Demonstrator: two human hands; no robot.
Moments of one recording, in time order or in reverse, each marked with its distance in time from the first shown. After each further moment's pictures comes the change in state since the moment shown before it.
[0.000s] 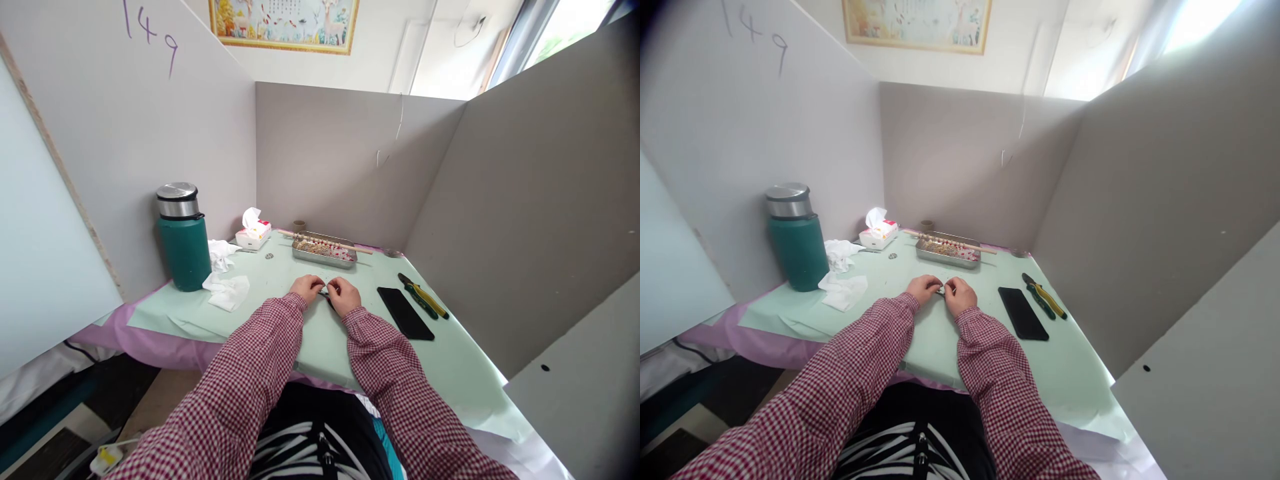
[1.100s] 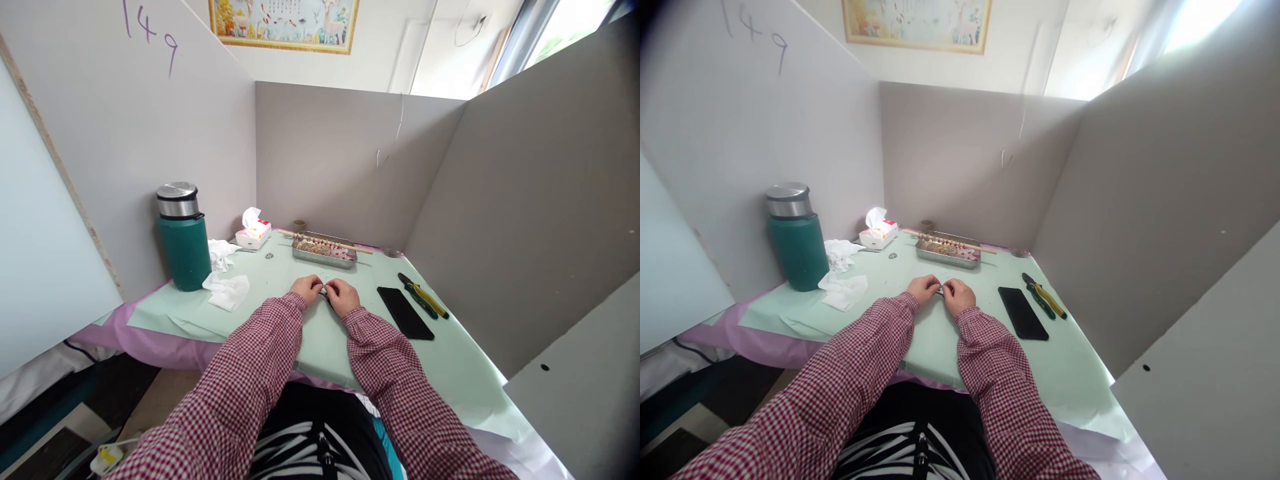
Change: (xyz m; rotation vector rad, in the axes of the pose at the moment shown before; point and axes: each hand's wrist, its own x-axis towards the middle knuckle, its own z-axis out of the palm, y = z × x) left_hand -0.002 0.003 -0.001 0.041 -0.009 -0.031; right_hand 0.000 0.000 0.000 0.004 -0.049 -0.060
